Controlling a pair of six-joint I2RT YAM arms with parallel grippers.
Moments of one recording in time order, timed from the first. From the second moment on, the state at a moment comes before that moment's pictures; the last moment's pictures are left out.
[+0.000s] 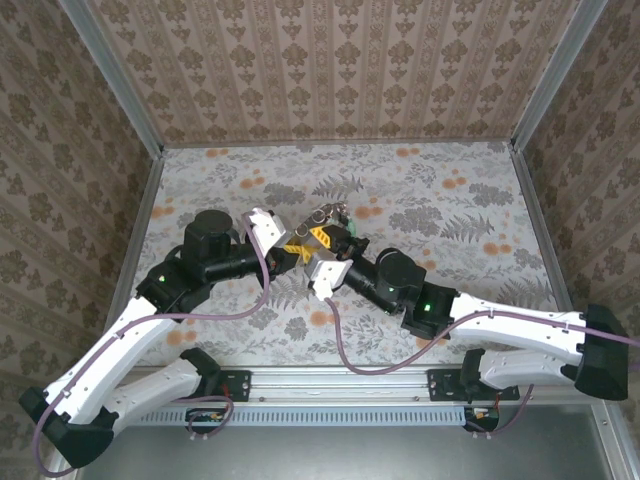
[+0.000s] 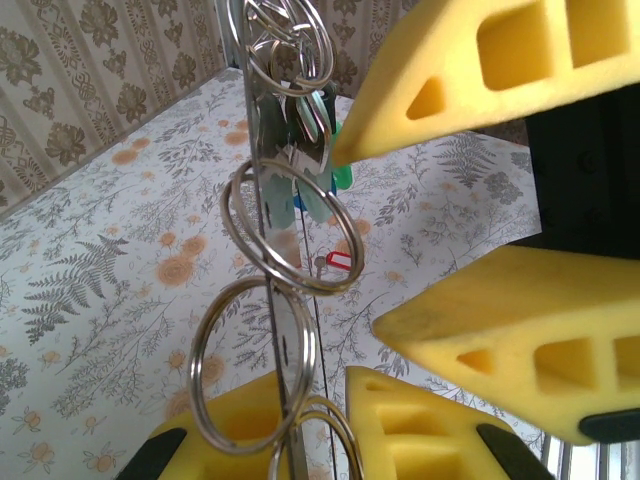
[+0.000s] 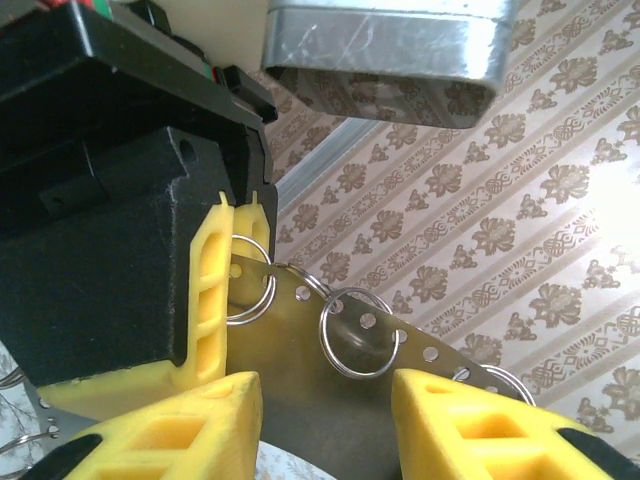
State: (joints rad) left arm -0.72 0.86 0.97 -0.50 0.43 0.15; right arm 1.13 1.15 0.81 0.41 0.33 -0.89
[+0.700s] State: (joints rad) left arm -0.71 0.86 0.97 -0.51 0.40 0.15; right arm 1.15 1.22 0.84 0.47 0.41 -0.99
